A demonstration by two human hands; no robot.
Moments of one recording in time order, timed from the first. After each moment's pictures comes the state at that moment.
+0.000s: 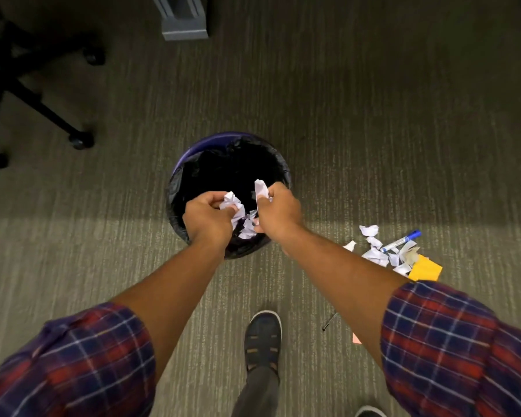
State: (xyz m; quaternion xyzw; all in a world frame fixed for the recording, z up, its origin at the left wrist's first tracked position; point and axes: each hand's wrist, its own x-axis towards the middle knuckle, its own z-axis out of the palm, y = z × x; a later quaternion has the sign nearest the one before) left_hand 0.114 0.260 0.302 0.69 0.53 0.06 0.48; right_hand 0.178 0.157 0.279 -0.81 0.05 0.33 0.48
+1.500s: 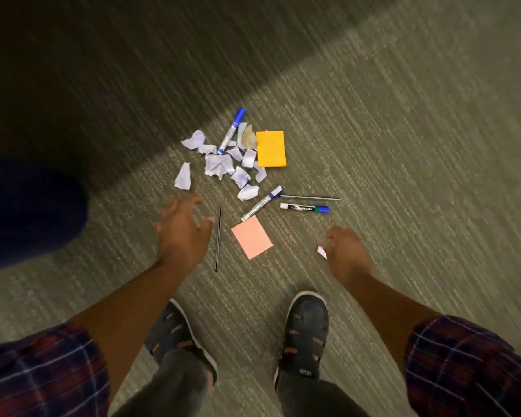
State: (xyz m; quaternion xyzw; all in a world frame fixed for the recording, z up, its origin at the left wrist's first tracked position) left_hand 0.059 -0.034 0.119 0.93 0.07 -0.23 0.28; right_hand -0.055 -0.347 0.077 -0.90 0.26 0.30 0.18
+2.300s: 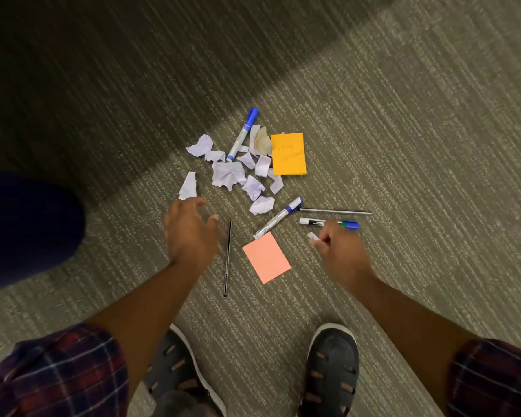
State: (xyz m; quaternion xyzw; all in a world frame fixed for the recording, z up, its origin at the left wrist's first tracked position) left_hand 0.090 -0.049 0.041 0.94 0.15 -0.18 0.26; right_hand -0.002 -0.319 0.020 -0.89 0.22 0.25 0.31
